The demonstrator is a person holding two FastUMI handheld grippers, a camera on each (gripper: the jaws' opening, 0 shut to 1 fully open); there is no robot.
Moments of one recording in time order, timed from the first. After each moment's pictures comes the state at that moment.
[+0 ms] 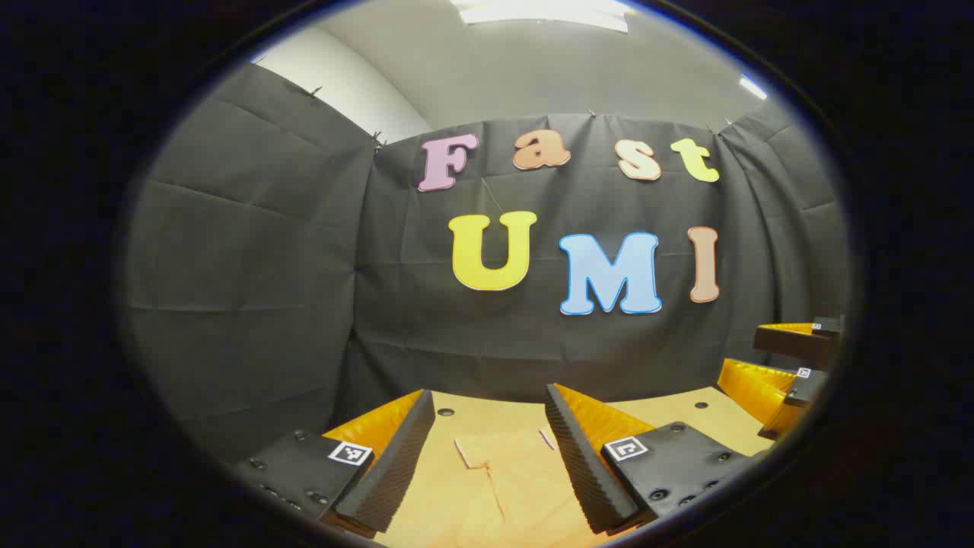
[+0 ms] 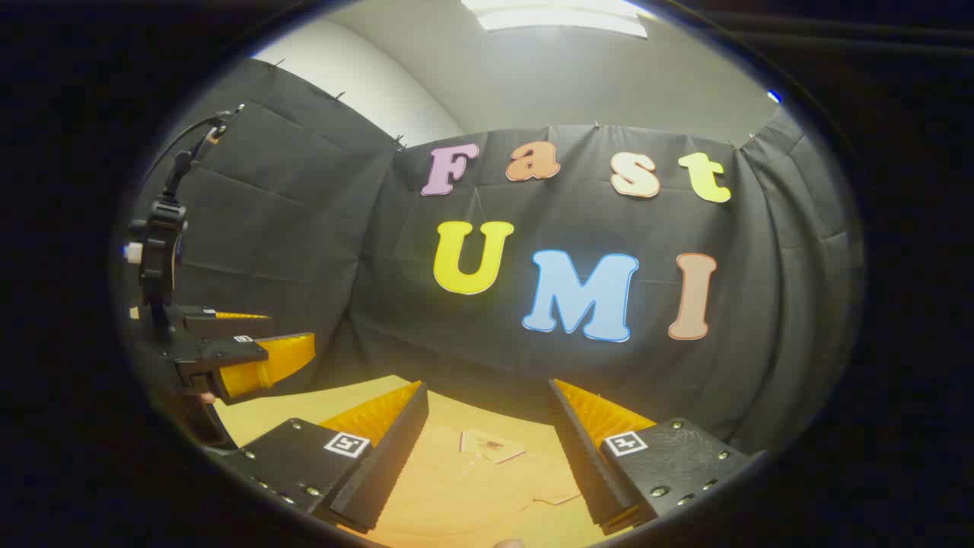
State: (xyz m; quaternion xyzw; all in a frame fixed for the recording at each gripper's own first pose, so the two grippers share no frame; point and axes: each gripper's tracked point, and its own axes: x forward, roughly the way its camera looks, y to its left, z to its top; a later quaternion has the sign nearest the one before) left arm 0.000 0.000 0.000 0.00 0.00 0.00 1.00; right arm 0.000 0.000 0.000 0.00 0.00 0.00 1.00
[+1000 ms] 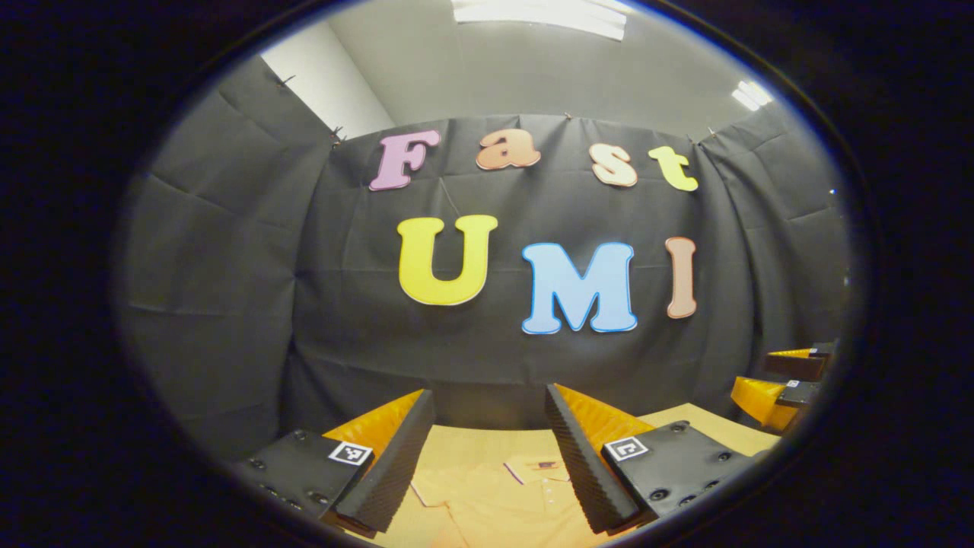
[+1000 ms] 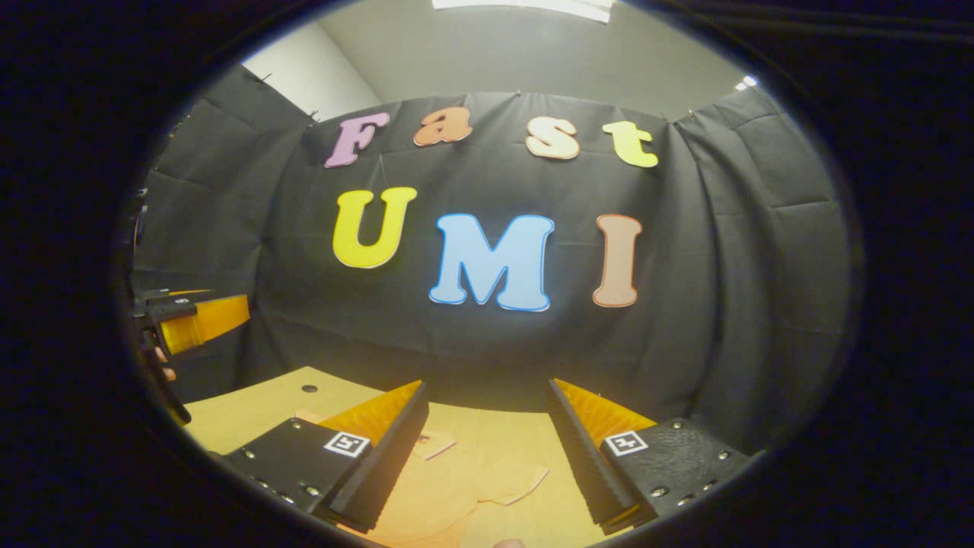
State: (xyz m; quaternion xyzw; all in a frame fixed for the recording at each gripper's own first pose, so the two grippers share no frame) left arm 0.138 -0.054 0.002 -0.01 -0.02 -0.10 0.99; right arm 0.054 -0.111 -0.050 0.04 0.05 -0.18 0.98
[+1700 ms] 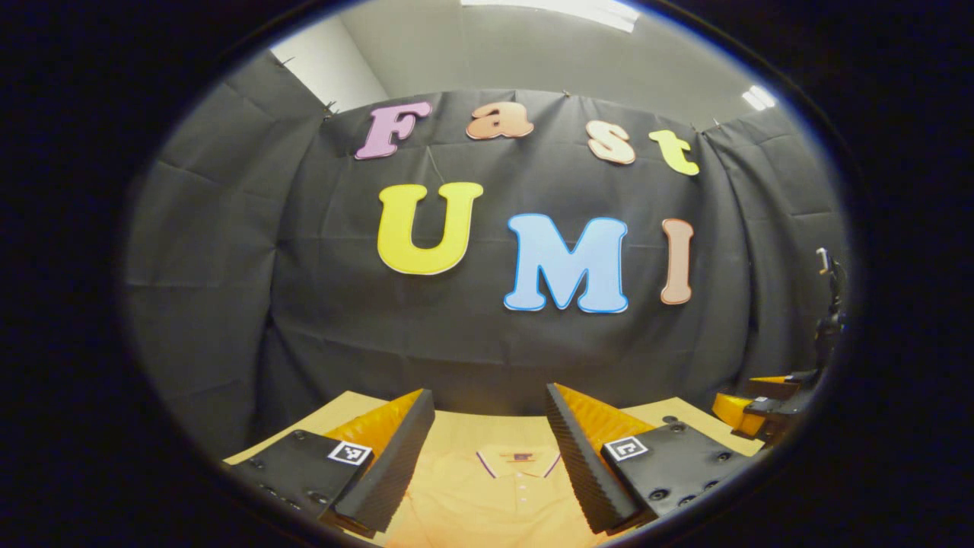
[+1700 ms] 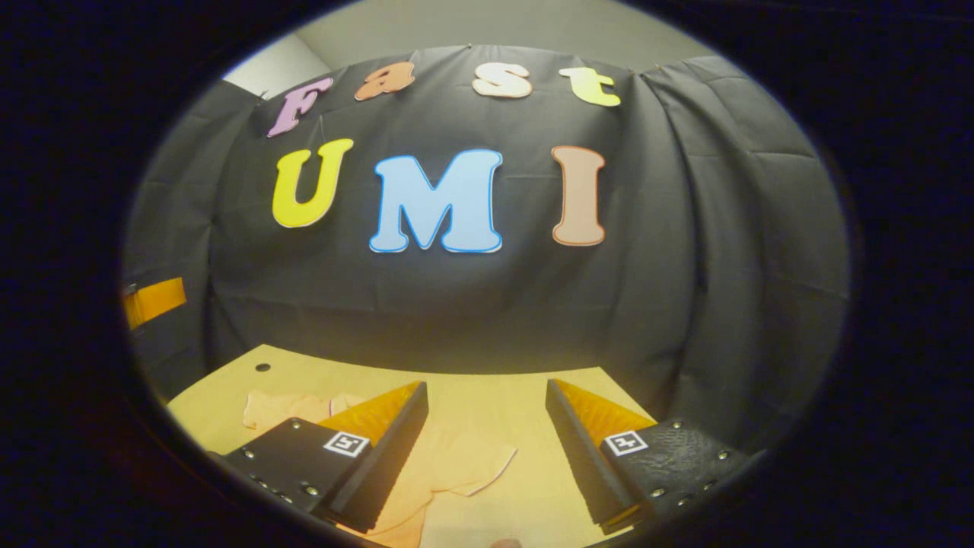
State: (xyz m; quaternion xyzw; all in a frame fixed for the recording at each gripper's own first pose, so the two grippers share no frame) left arm 0.180 -0.096 -0.041 -0.03 0.02 -0.10 0.99; right arm 0.094 -0.190 -0.155 0.09 0.15 -0.21 0.96
